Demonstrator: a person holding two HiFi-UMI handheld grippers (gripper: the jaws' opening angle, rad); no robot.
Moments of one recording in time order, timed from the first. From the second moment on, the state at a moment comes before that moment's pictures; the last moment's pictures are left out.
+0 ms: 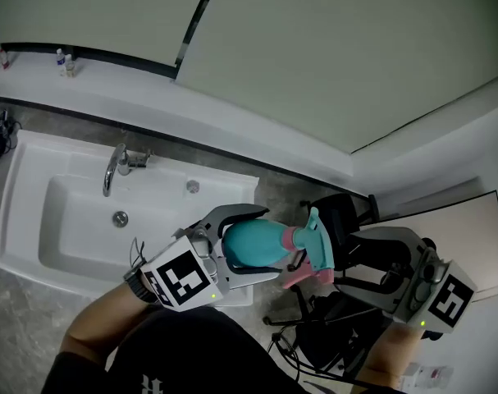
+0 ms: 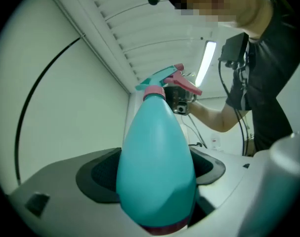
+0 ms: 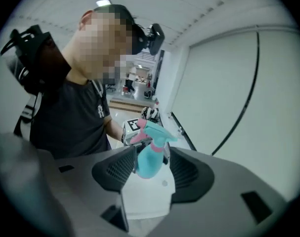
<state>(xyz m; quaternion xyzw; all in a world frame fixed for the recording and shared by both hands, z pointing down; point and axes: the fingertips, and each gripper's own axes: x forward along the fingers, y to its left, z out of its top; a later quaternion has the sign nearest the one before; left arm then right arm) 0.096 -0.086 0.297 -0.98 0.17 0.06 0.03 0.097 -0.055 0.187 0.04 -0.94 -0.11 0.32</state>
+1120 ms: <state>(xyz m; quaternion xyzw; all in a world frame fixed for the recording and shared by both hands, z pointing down) 0.089 -0.056 0.289 -0.99 0.05 0.09 -0.09 0.094 -0.071 0.146 0.14 -0.96 -0.14 0.22</state>
